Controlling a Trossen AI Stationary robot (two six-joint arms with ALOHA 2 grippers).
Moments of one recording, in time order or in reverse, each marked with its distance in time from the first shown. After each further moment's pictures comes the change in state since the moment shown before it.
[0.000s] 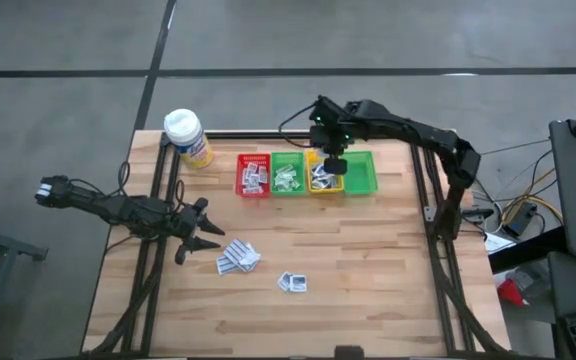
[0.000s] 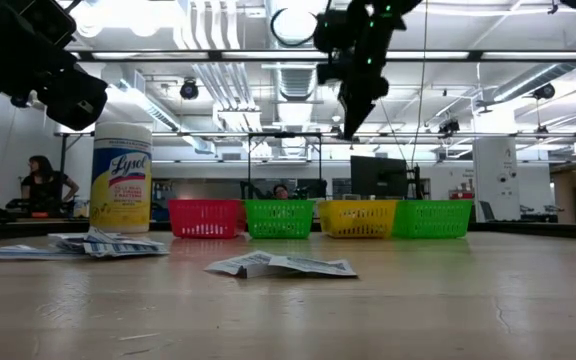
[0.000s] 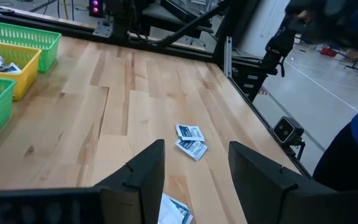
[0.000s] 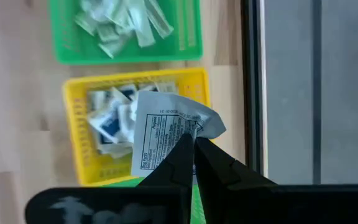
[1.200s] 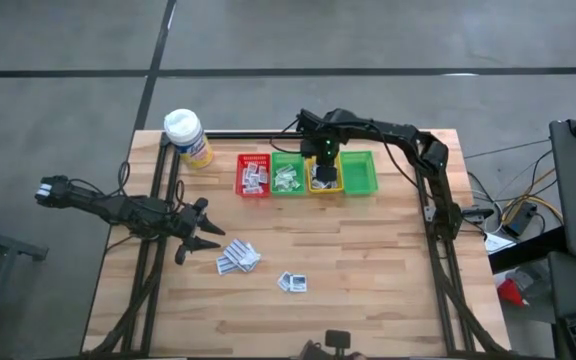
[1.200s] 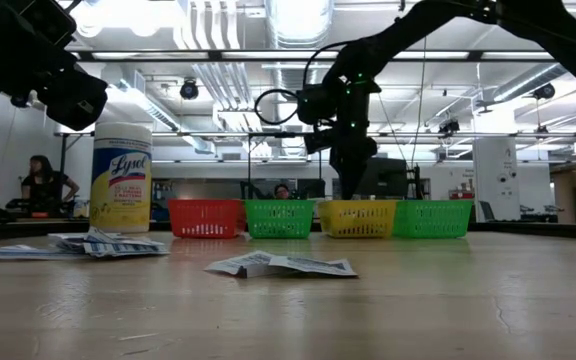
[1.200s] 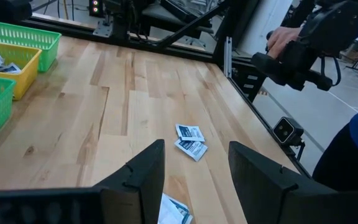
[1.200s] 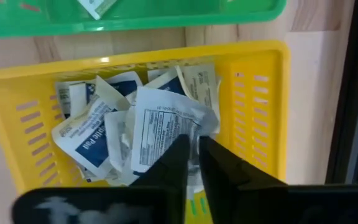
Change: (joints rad) left arm 0.000 0.000 0.000 0.001 0.000 -0.002; right arm -0.075 0.278 0.001 0.035 -0.102 -0.020
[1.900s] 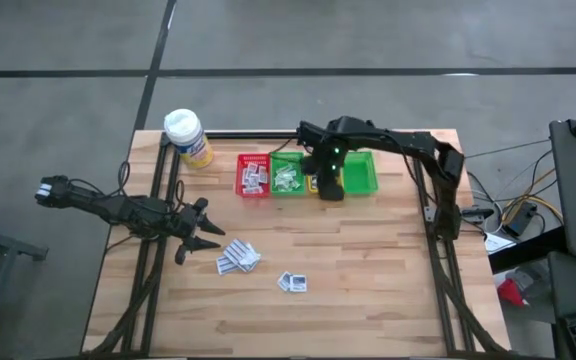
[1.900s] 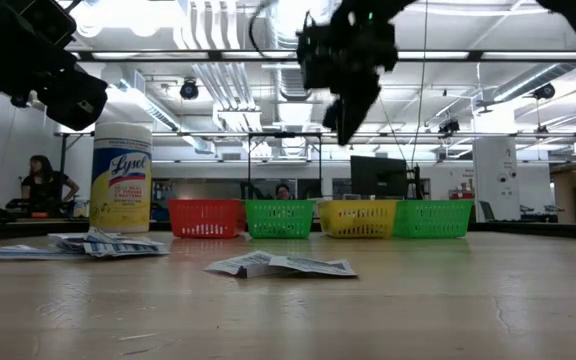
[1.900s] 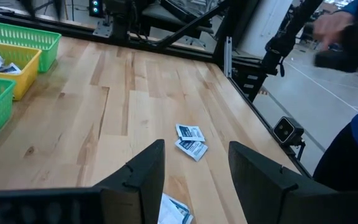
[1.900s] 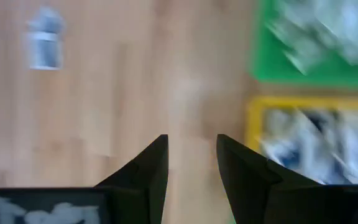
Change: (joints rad) left arm 0.000 0.000 0.000 0.000 0.000 0.003; right arm 0.166 -0.165 0.000 -0.165 -0.379 0.078
